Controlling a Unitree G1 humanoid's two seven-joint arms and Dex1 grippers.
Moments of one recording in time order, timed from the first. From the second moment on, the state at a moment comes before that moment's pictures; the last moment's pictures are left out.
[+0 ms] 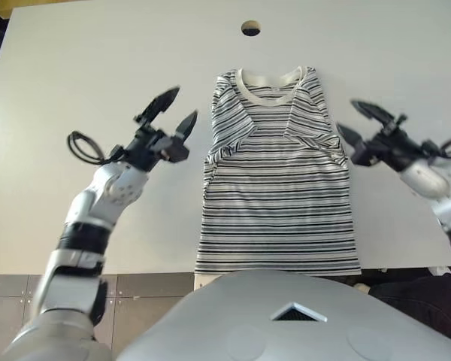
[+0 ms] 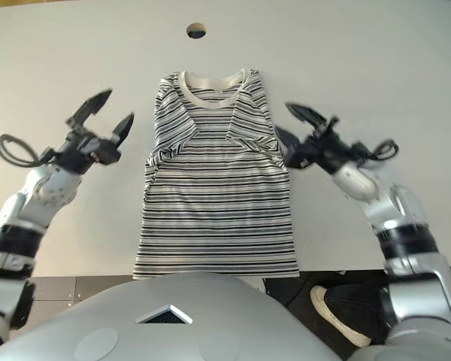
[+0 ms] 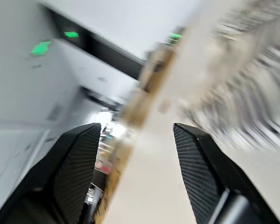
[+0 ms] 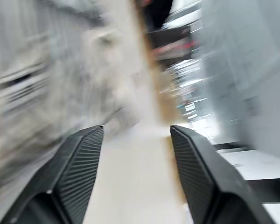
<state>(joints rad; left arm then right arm) 0.03 0.77 -0.21 0.32 0.53 -0.76 -0.02 0.05 -0.89 0.27 0.26 -0.42 -0.67 0.22</state>
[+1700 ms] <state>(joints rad) 0.31 1.04 -0.44 -0.16 0.19 -0.85 -0.82 0.62 -1.21 0.08 -0.47 -0.31 -0.54 0.94</state>
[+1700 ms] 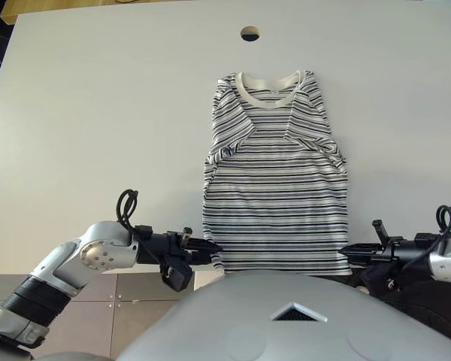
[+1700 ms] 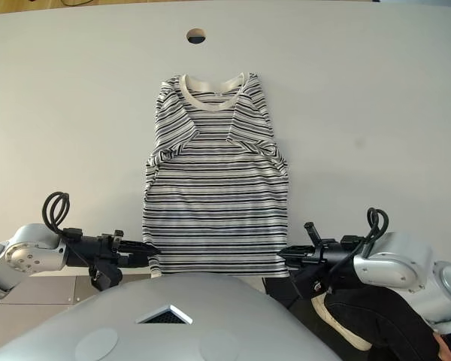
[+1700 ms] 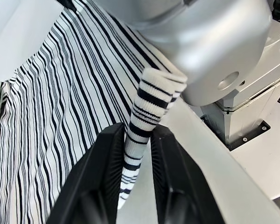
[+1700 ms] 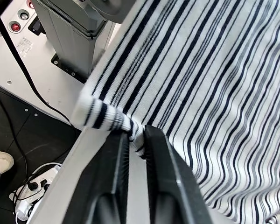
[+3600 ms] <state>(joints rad) -0.65 0.45 -0.33 1.27 0.56 -0.47 0.27 -0.31 -0.61 0.24 0.38 -0.43 -0.65 0.27</state>
